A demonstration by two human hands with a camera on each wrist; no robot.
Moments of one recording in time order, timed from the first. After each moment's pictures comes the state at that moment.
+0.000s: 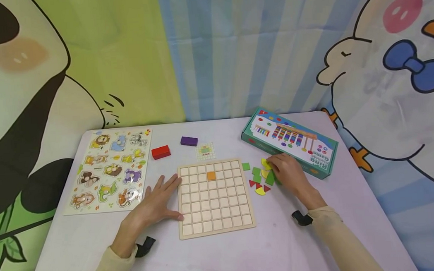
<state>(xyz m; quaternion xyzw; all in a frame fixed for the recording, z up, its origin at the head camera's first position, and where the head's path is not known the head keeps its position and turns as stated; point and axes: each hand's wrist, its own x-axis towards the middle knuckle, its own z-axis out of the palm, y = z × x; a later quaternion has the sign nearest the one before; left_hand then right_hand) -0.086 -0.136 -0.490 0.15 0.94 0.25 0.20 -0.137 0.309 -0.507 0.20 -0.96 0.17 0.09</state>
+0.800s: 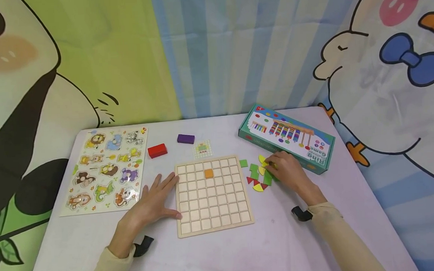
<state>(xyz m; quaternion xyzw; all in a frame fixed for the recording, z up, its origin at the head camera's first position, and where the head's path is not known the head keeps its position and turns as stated) -0.087 -0.136 -0.491 0.16 0.93 0.25 0.20 -0.136 0.313 -0.507 0.20 -0.96 0.17 0.06</state>
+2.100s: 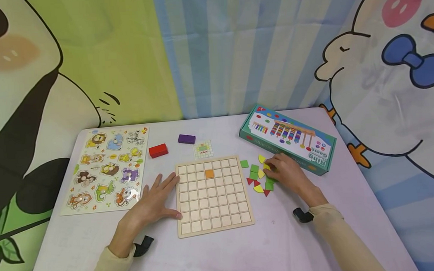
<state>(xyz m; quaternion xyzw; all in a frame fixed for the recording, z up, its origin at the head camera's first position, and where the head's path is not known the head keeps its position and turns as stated) -0.087 -0.137 -0.489 0.16 0.94 0.24 0.19 -0.135 0.316 -0.514 0.22 -0.96 0.18 0.04</state>
